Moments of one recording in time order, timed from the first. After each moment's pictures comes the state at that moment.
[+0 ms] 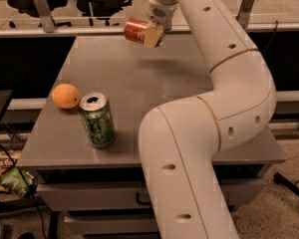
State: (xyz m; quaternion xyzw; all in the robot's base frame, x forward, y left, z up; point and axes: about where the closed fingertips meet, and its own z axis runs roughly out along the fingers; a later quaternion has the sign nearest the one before) arm 0.783 -0.025 0.921 -0.62 0.76 -0.02 0.21
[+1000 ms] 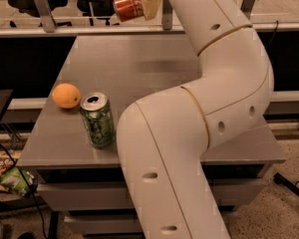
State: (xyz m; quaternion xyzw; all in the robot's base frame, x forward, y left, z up) arm 0.800 -0.011 1.011 -0.79 0.53 -0.22 0.20
